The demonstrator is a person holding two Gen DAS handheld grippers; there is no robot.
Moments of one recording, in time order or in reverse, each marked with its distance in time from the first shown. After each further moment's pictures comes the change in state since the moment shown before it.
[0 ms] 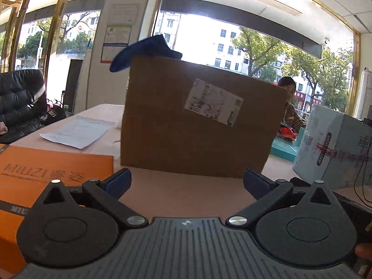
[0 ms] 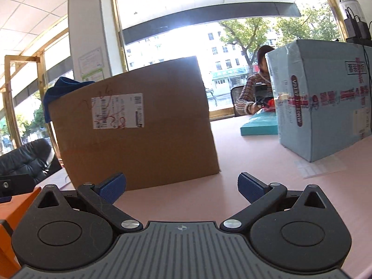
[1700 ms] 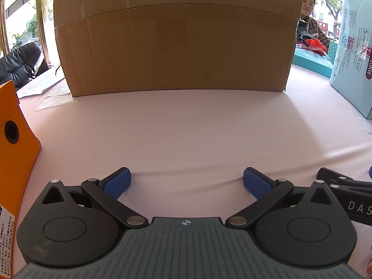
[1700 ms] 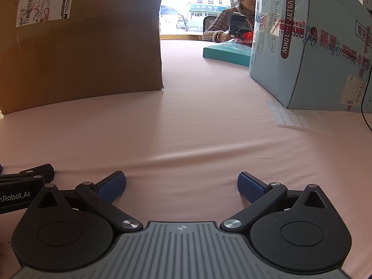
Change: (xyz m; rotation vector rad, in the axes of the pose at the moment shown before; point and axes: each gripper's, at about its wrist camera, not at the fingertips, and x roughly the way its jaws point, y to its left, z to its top) left arm 0.160 -0.075 -0.075 0.122 0.333 0.184; right arm 0.096 -0.046 -0.042 -0.148 0.420 -0.220
